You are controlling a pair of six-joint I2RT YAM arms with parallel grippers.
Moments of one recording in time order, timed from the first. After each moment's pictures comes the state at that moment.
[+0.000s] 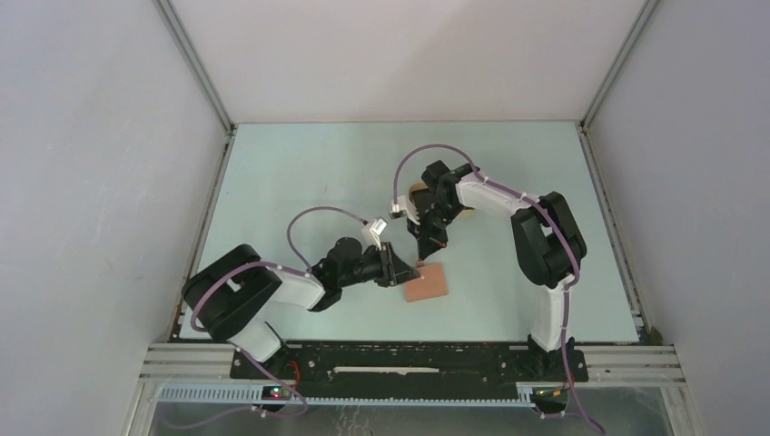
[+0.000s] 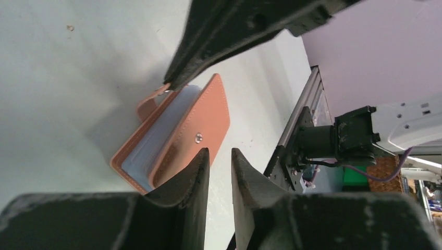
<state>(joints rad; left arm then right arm) -0.80 1.54 0.37 0.87 0.35 -0.86 0.55 1.99 1.47 -0.97 -0.73 -0.92</state>
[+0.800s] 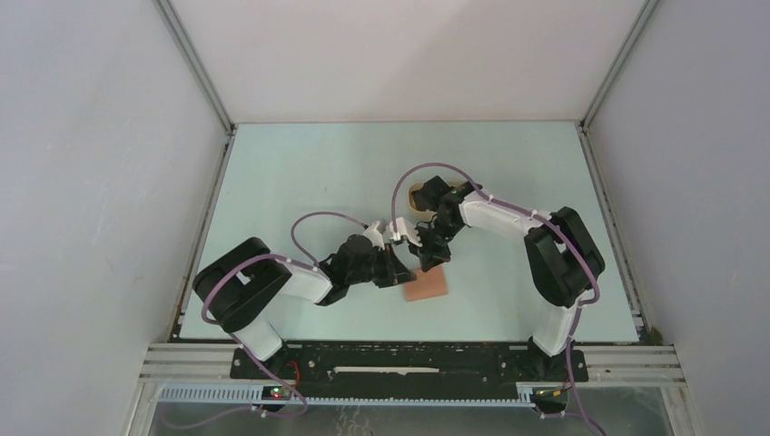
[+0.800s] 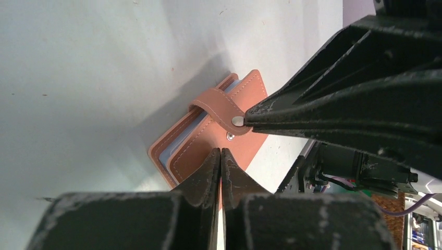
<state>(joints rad) -0.80 1.63 0.45 0.68 0.28 -0.94 0.63 1.84 1.30 -0.89 -0.66 -1.02</state>
